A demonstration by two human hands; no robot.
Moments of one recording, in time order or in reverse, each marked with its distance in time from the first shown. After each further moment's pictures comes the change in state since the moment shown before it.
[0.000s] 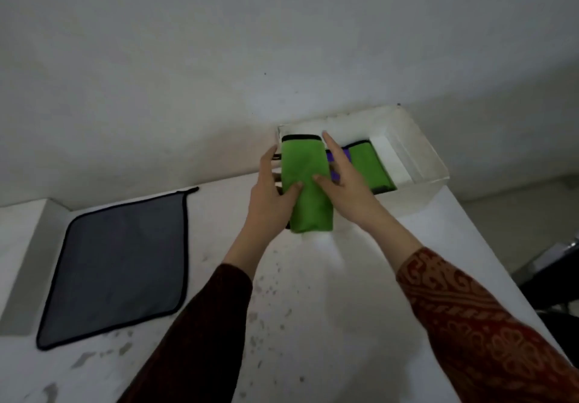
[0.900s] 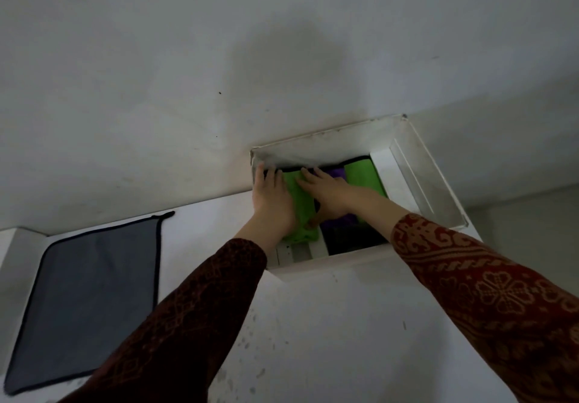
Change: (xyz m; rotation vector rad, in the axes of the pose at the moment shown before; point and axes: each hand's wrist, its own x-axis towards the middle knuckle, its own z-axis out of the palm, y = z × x) left_hand 0.145 -0.029 0.085 1.850 -0.511 -0.042; right_hand 0.147 0.083 -0.055 -1.111 -0.717 0.028
